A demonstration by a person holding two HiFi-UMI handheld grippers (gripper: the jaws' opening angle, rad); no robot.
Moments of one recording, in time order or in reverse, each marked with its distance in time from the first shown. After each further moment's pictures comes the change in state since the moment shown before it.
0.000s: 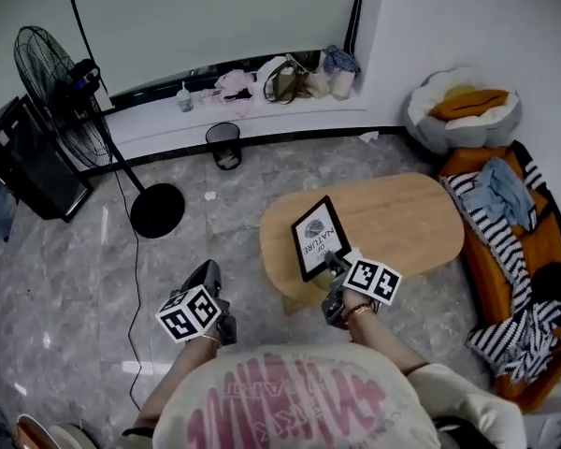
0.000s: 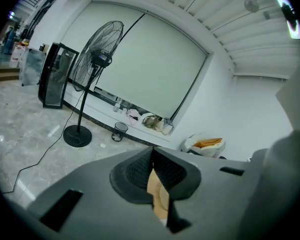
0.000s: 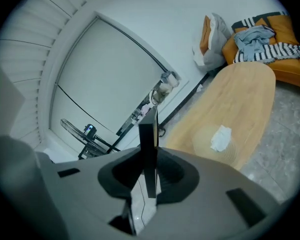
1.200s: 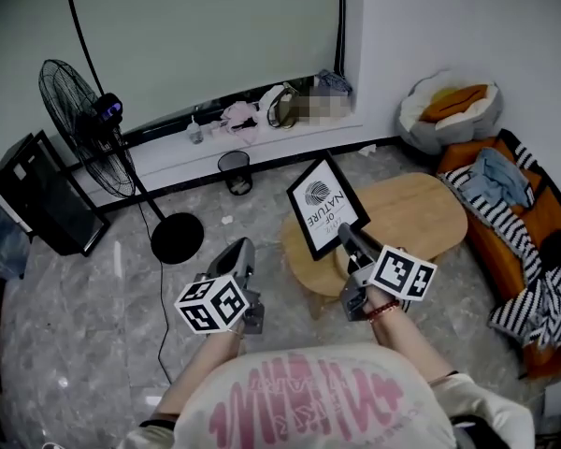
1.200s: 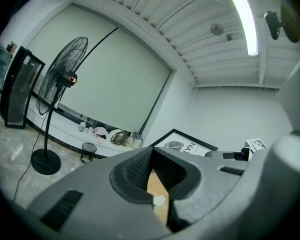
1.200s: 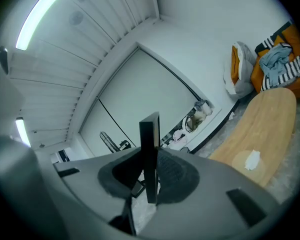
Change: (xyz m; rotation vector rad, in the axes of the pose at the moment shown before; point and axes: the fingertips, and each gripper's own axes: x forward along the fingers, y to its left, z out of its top) left arm -0.098 -0.081 0.085 0.172 -0.137 -0.375; right arm -0.134 0.195 0.006 -0.180 -0.313 0.296
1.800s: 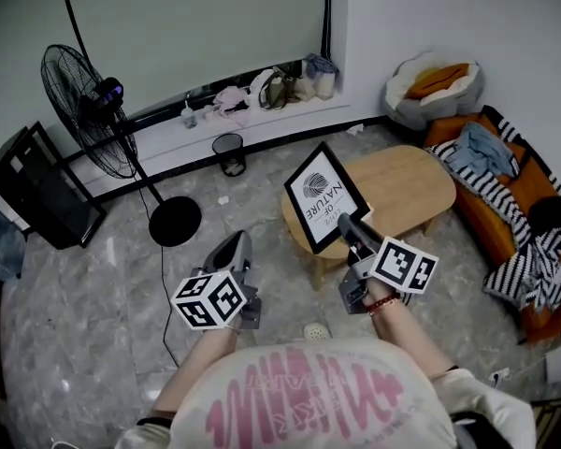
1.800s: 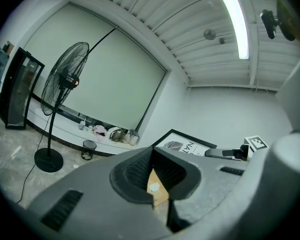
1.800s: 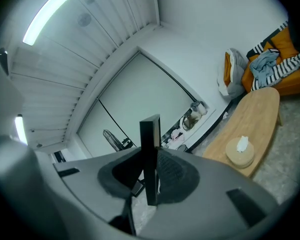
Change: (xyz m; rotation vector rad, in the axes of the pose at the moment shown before) left arm -0.123 -0.001 -0.024 0.021 0.022 -0.060; right arm -0.085 0.065 -0.080 0.005 -0.043 -0.042
